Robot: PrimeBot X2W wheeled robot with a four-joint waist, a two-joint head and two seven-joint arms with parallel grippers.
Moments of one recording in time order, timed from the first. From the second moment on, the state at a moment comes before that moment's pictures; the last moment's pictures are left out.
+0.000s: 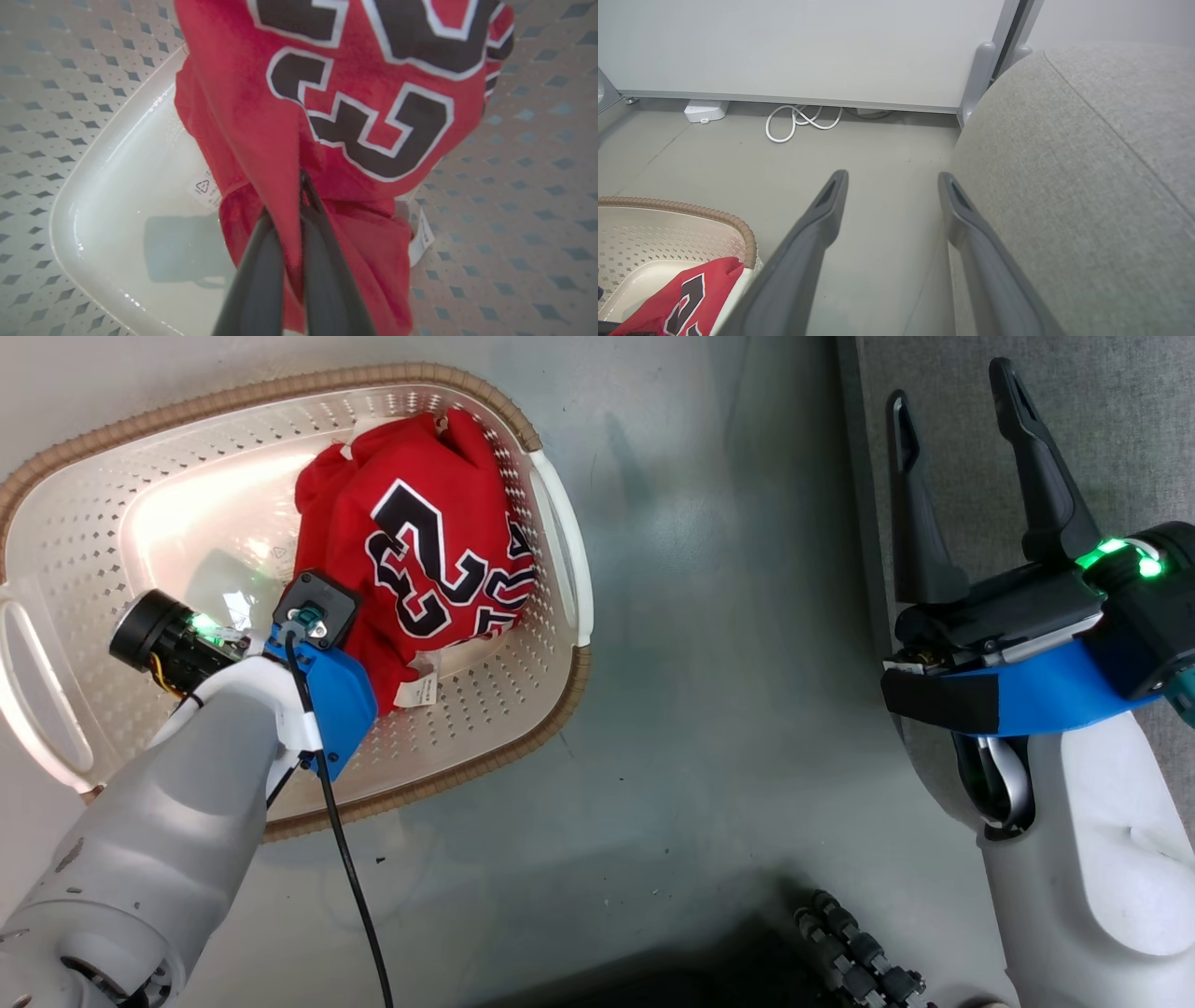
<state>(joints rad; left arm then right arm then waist) -1.01 0.28 -1.21 1.21 -0.65 -0.13 -0.20 -0.54 -0.06 0.08 0.05 0.06 0.13 -0.26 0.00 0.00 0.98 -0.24</state>
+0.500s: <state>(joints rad) -1.00 0.22 -1.25 1.13 -0.72 -0.13 -0.25 -0.53 -0.08 0.05 0.06 0.05 0.13 -0.26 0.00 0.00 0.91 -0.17</state>
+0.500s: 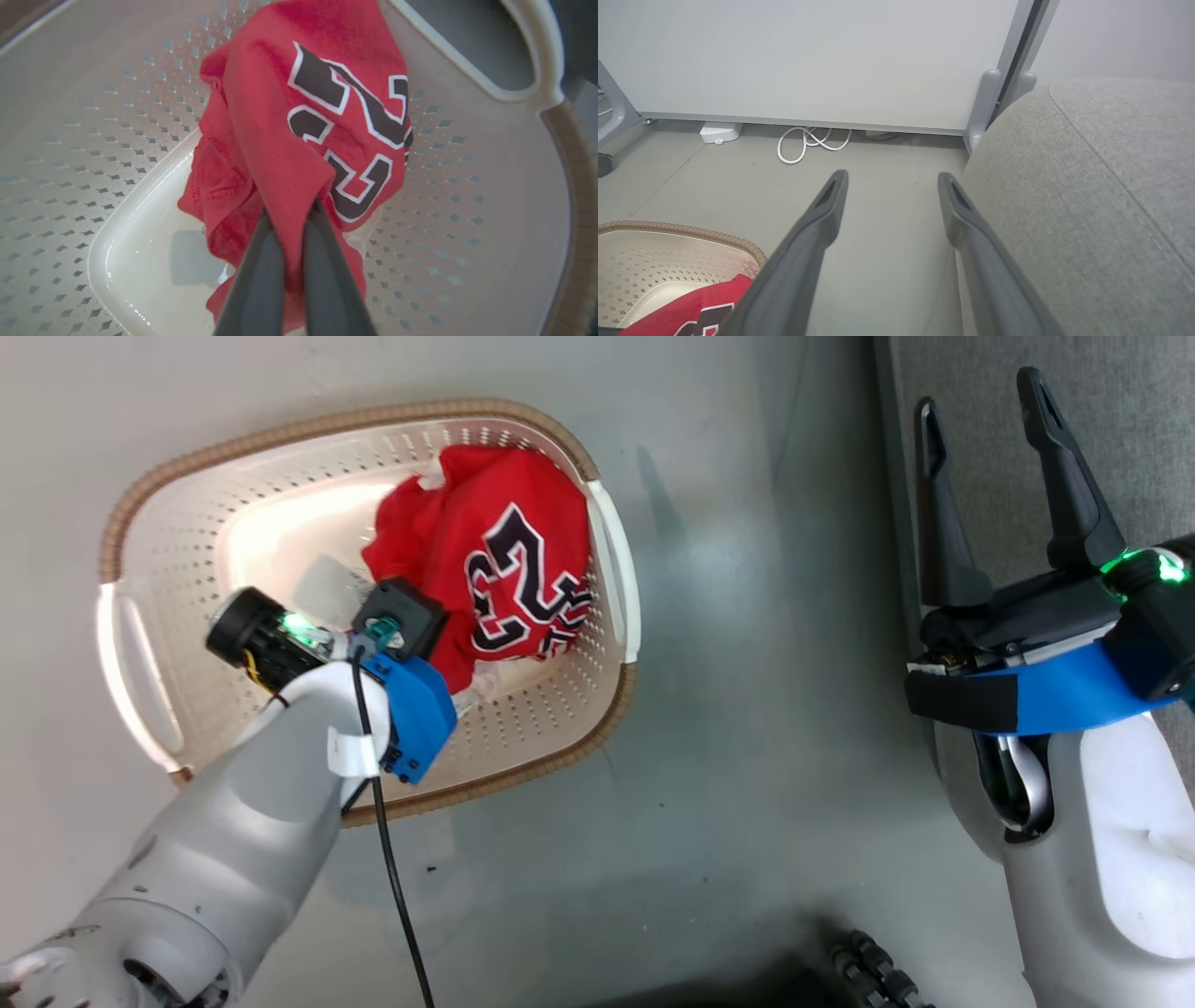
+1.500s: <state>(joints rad) -0.68 0.19 -0.83 0.64 -0.51 -0.13 -0.26 -0.34 -0.13 0.03 0.15 0.06 0.13 -0.26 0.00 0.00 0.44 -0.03</state>
